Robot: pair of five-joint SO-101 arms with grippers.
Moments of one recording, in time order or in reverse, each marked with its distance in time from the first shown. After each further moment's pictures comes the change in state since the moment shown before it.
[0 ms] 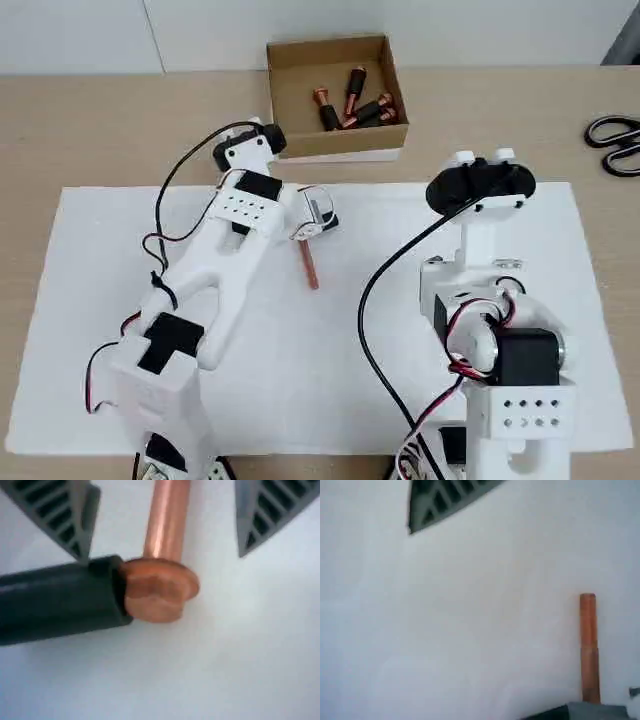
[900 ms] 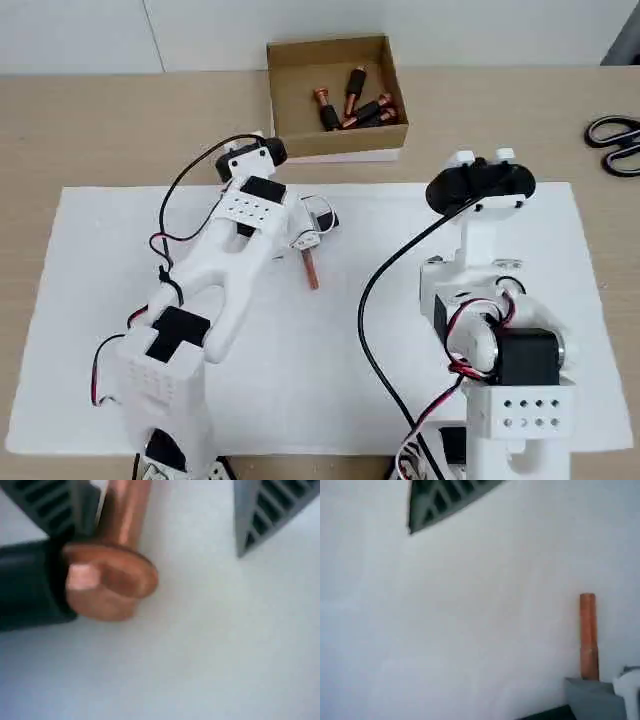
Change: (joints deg) left arm 0.0 4.7 -0.2 0.3 -0.2; right arm 0.0 -0.1 0.0 0.0 0.0
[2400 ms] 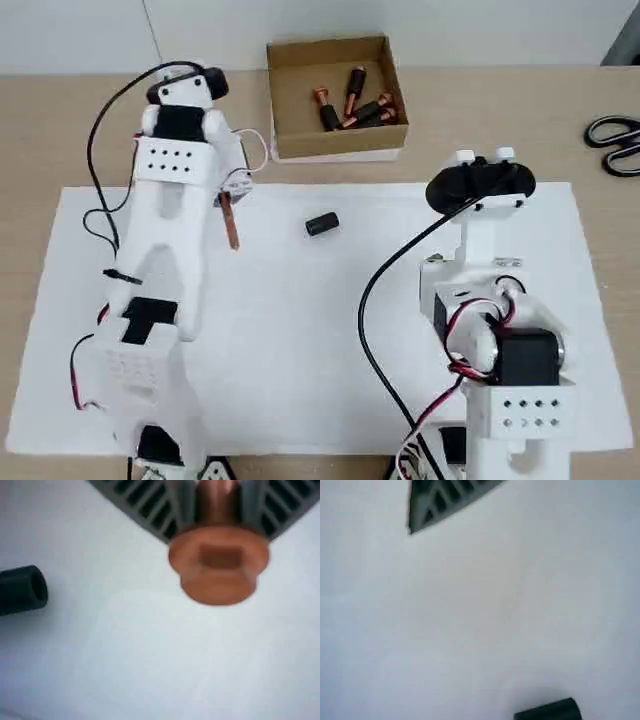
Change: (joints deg) left arm -14.0 -1.1 -35.8 31.3 -17.2; right arm 0.0 0.0 0.2 -0.7 0.0
